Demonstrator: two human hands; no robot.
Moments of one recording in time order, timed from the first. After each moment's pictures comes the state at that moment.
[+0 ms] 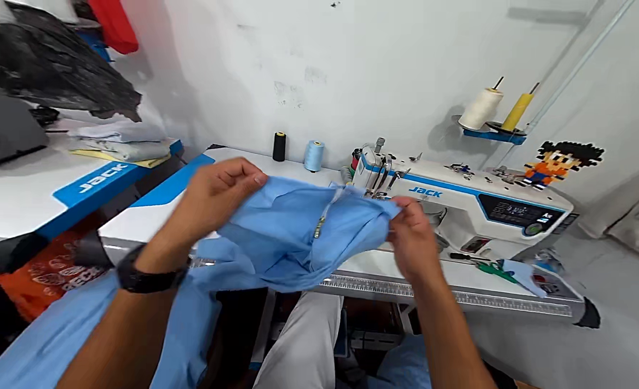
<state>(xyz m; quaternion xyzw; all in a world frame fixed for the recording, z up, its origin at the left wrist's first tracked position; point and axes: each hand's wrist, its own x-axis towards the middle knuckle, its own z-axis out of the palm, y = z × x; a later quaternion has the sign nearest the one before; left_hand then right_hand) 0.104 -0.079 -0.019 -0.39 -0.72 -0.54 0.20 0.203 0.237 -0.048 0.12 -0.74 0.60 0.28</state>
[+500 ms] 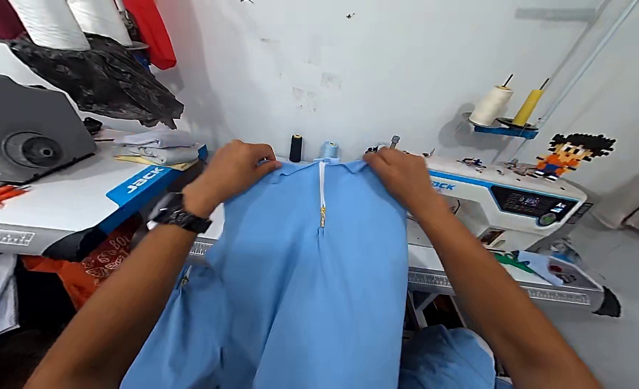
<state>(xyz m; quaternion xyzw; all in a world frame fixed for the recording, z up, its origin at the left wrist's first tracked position) 0.039 -0.117 0.007 -0.38 -0.86 -0.18 0.28 0.102 0.239 0.015 0.27 -0.83 -0.14 0.47</state>
